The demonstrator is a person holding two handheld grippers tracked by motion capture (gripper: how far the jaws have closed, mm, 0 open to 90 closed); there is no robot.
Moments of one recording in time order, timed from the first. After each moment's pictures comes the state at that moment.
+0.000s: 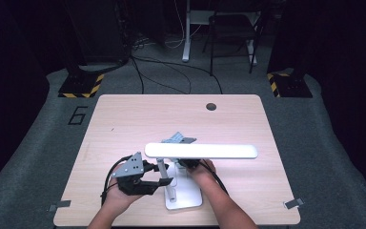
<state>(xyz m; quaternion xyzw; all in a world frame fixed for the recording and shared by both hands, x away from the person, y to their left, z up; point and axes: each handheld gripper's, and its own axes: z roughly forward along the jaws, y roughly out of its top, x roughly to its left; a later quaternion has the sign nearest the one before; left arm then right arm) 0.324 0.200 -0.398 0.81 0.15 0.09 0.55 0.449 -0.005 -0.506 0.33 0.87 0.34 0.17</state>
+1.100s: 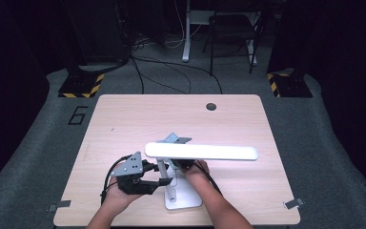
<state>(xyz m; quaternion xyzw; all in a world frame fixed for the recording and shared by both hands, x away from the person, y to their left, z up) 0.328 0.202 -0.401 0.81 0.14 0.08 0.56 0.446 0.020 -0.504 0.34 0.86 0.35 0.15</state>
